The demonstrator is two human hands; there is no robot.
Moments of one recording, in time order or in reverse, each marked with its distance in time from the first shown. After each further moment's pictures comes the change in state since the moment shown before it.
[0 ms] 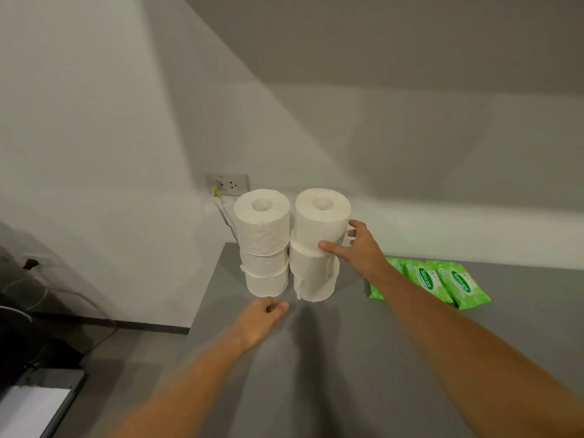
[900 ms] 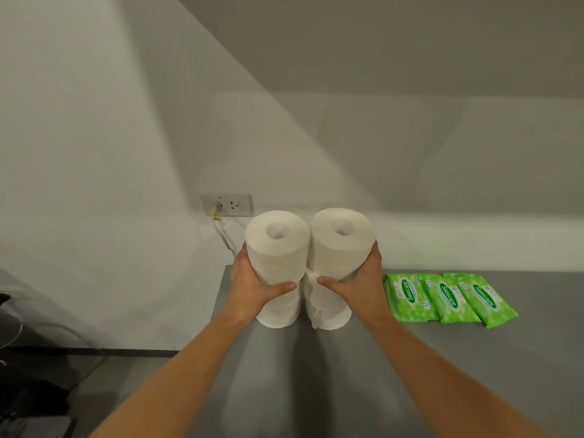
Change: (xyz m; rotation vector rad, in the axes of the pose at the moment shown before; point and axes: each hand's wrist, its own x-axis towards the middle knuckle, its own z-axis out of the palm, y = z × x) left_hand 0.094 0.032 -0.091 -0.153 0.364 0.400; right_hand 0.022 0.015 0.065 0.071 0.312 -0.201
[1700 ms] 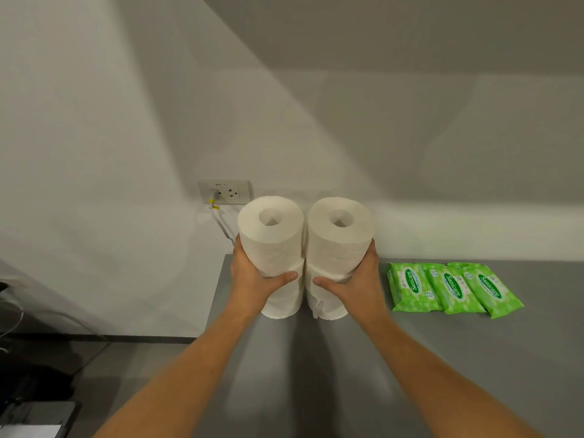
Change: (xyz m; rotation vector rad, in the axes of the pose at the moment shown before) left_hand -0.005 -0.006 0.010 -0.117 0.077 -0.009; right_hand -0.017 0.010 0.014 -0.005 -0.035 -0.020
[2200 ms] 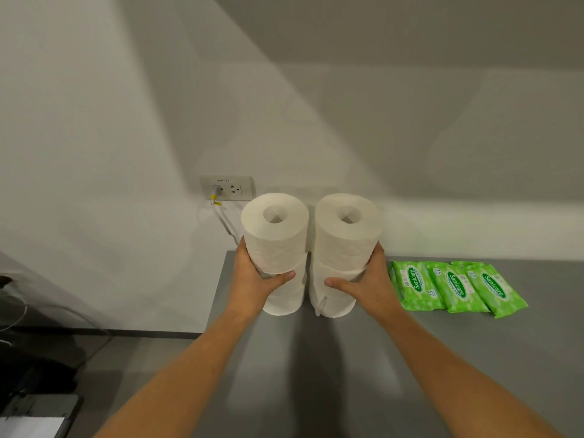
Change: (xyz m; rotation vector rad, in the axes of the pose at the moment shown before) left_hand 0.002 -0.020 0.001 -0.056 -0.063 -0.048; right_hand 0.010 0.024 -0.017 0.031 -0.143 0.070
